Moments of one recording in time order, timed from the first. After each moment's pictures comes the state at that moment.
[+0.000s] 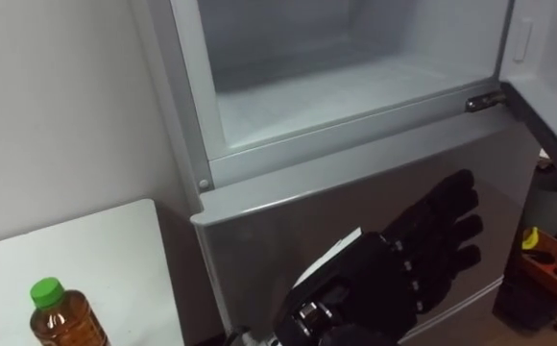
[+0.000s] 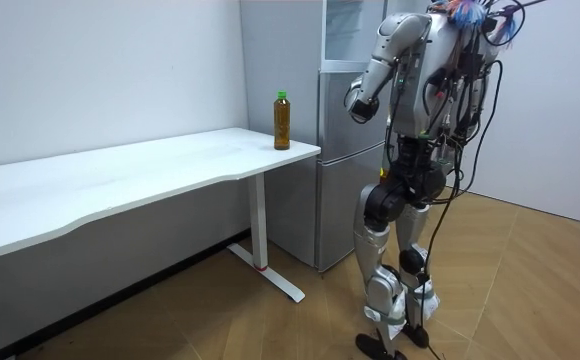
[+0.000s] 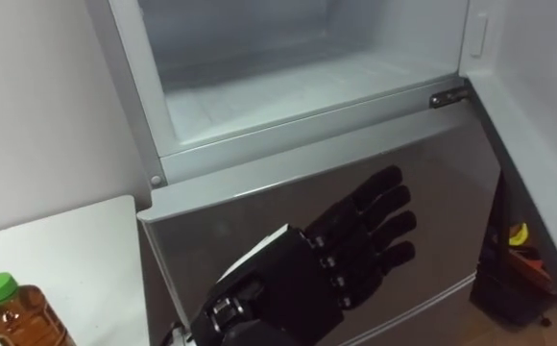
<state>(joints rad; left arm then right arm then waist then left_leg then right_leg) -0.24 0.19 -0.48 -0.30 -0.77 0.15 -0.36 0.00 -0.25 0.10 1.18 0.32 0.06 0.12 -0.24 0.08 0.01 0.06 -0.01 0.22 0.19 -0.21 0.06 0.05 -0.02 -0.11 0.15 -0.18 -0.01</state>
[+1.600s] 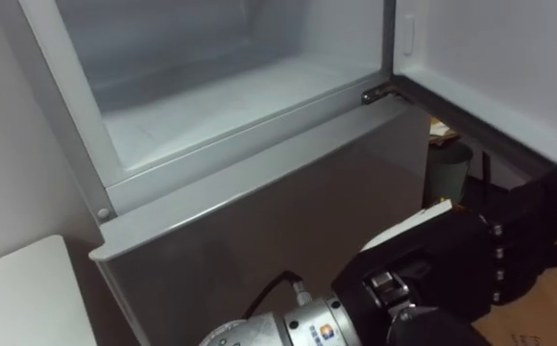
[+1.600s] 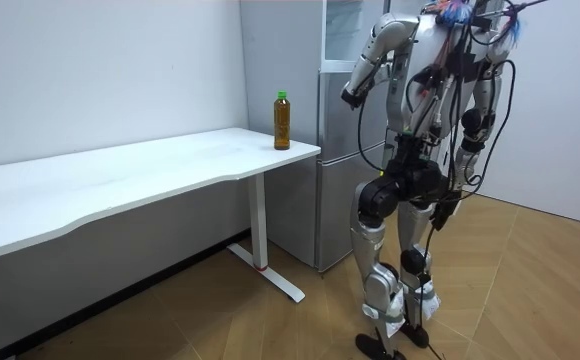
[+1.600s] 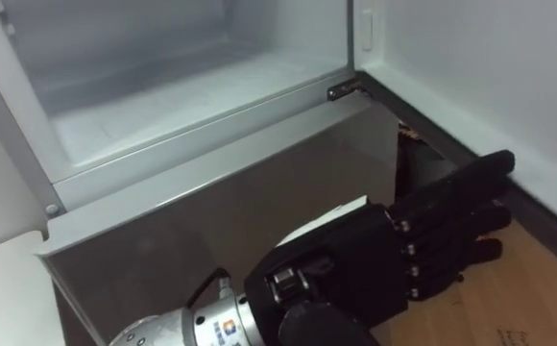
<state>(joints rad) -0.53 0.19 -0.56 -0.28 -0.73 0.24 -0.35 0.02 -0.31 0.06 1.21 0.43 0.07 0.08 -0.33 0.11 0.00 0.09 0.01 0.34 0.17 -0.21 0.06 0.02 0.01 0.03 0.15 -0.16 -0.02</state>
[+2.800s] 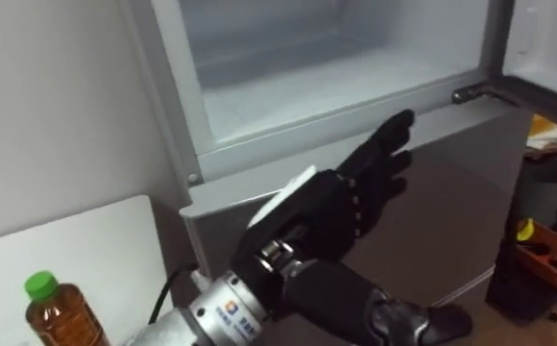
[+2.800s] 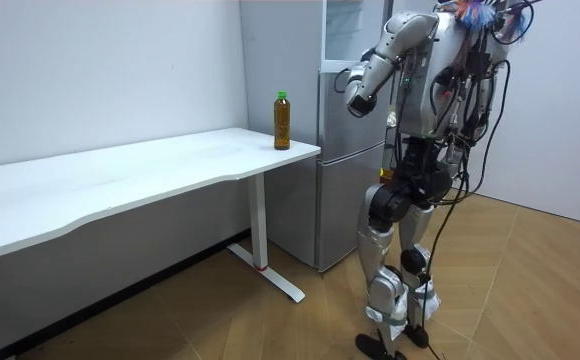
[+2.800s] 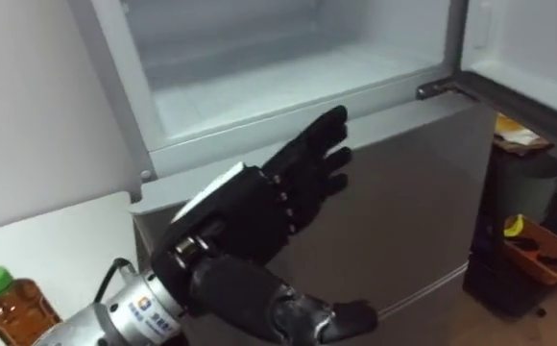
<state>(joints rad) -0.26 0.25 -0.31 -0.34 -0.57 0.13 -0.27 0.04 -0.26 0.06 1.16 0.69 0.05 0.07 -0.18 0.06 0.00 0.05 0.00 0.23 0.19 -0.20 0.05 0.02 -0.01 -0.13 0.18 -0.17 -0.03</state>
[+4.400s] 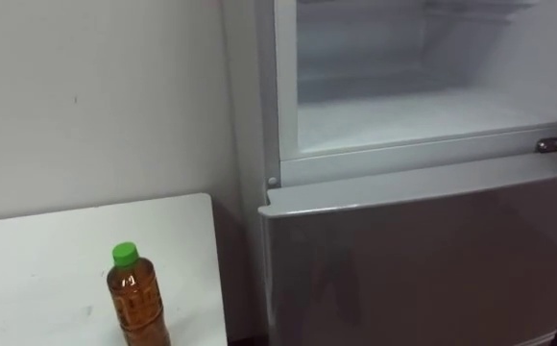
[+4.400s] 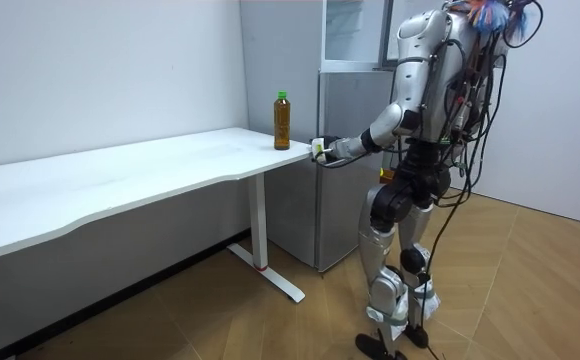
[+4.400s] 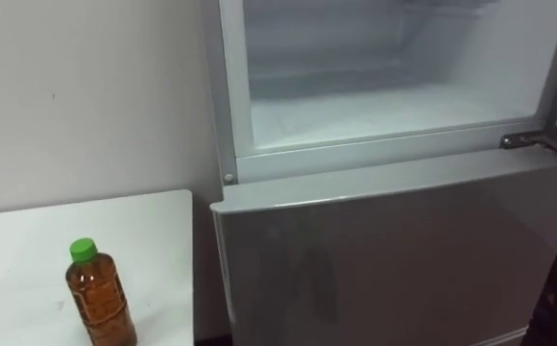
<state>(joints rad) 0.21 0.24 -0.20 0.50 -0.31 -0.40 -0.22 0.14 -0.23 0.06 1.09 0.59 -0.11 0.16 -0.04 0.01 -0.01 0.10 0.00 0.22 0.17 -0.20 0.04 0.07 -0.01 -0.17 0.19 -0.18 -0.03</state>
